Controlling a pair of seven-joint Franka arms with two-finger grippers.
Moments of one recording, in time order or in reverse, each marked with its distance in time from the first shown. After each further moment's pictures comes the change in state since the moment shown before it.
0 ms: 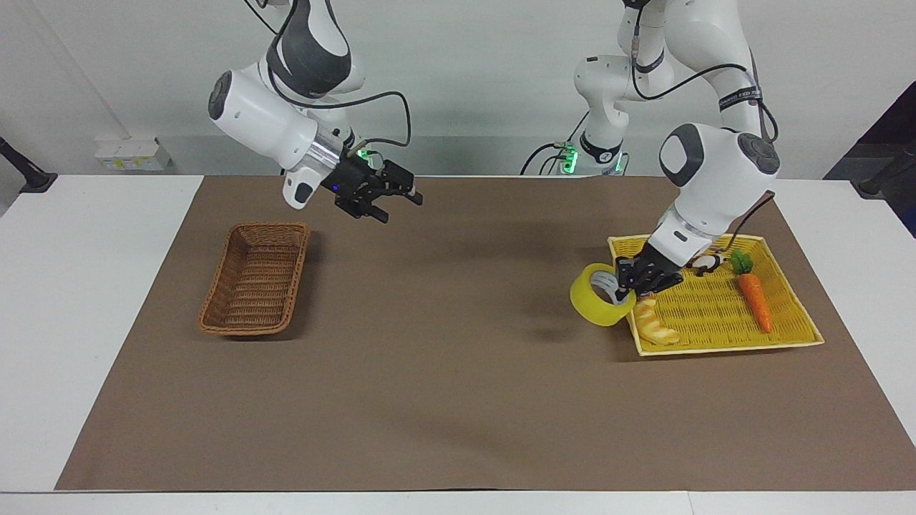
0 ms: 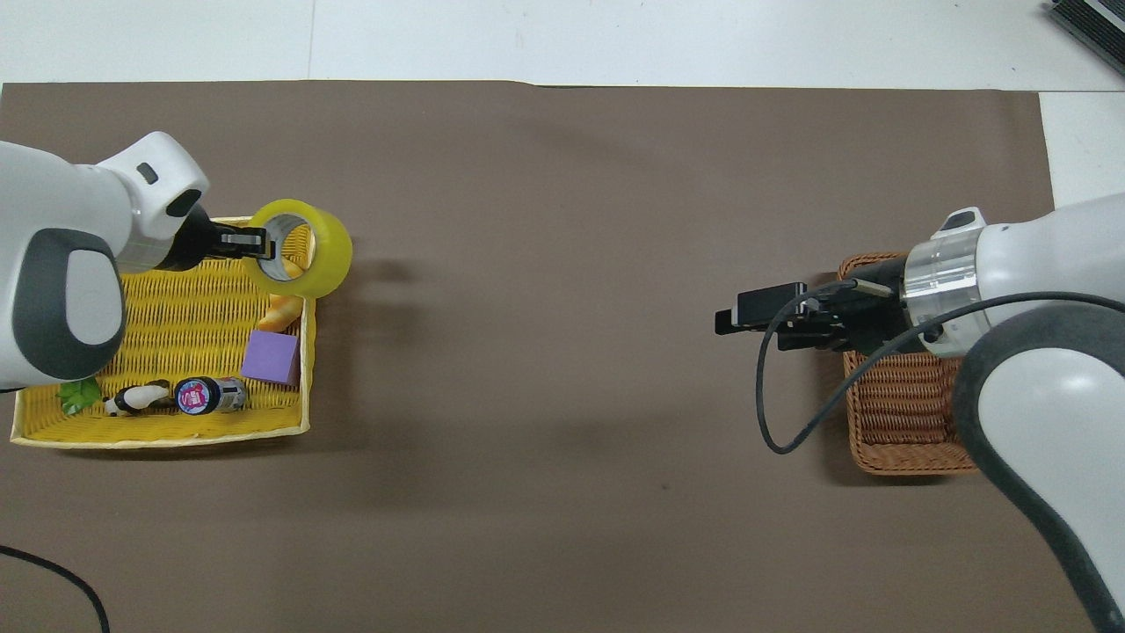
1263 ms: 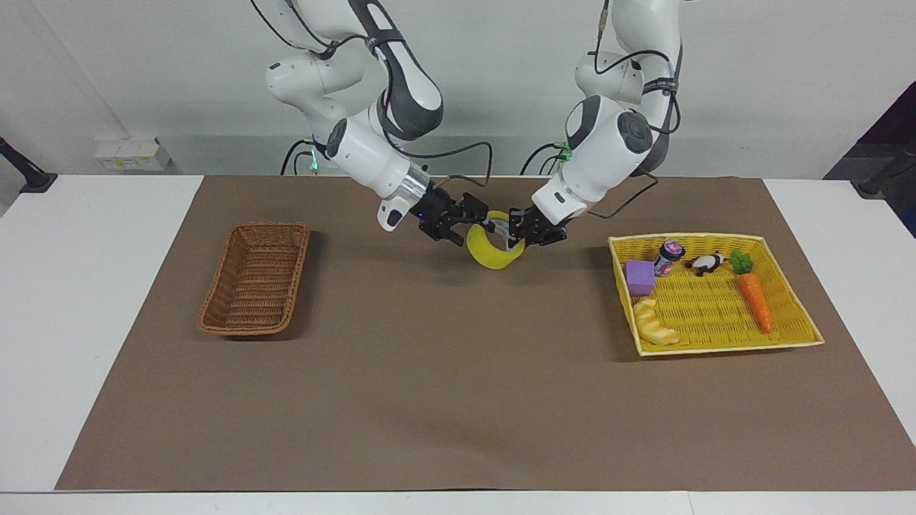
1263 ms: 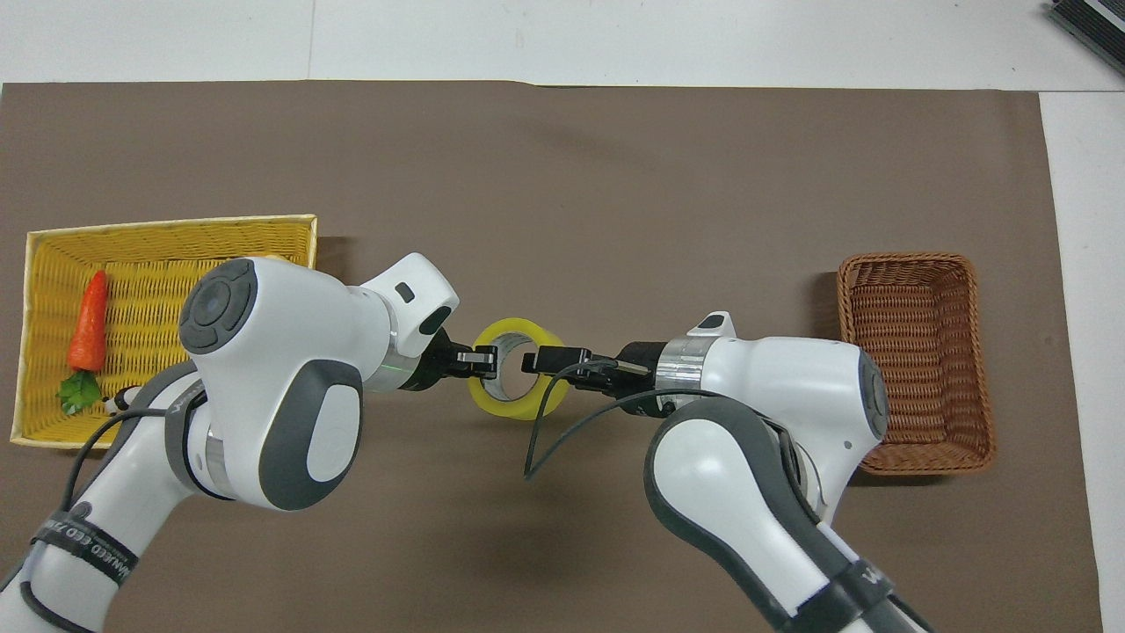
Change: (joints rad) left arm -0.291 -0.114 -0.004 -0.178 -0.165 0.012 -0.156; right arm 0.311 0.108 0.001 -0.141 0.294 0.483 -0.013
